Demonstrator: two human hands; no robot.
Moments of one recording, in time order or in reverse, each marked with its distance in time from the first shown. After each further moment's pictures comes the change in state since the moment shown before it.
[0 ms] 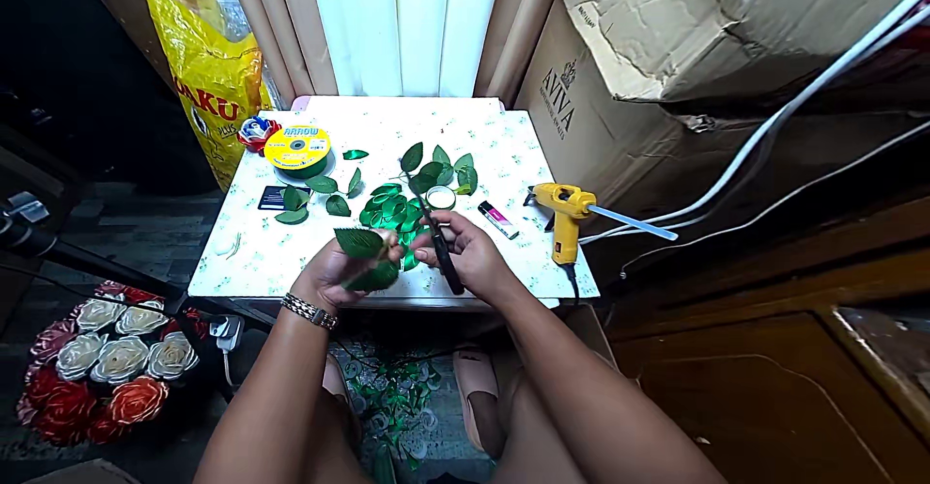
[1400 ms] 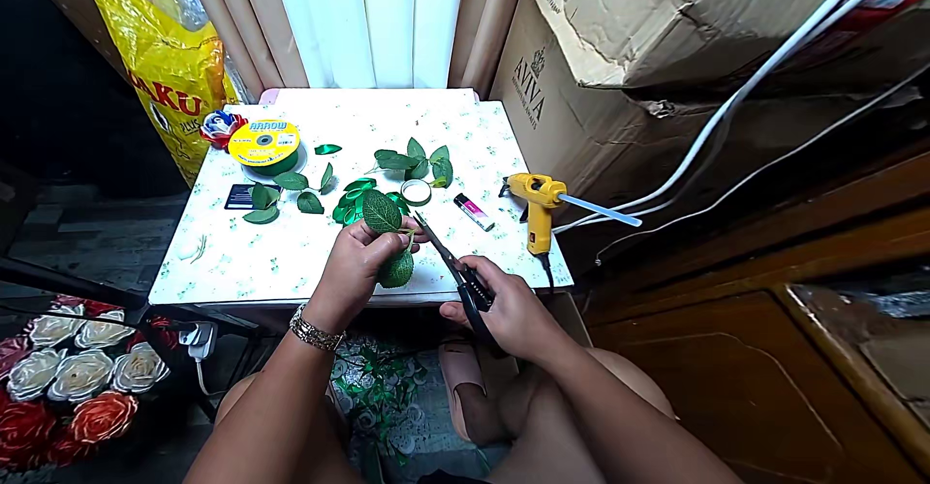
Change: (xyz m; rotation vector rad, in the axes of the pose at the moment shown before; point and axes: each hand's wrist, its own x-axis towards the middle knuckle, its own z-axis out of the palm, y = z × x) left_hand 0.016 -0.028 0.060 0.472 0.220 0.430; right_hand -0.078 -0.013 -0.035 -0.521 0.030 0.199
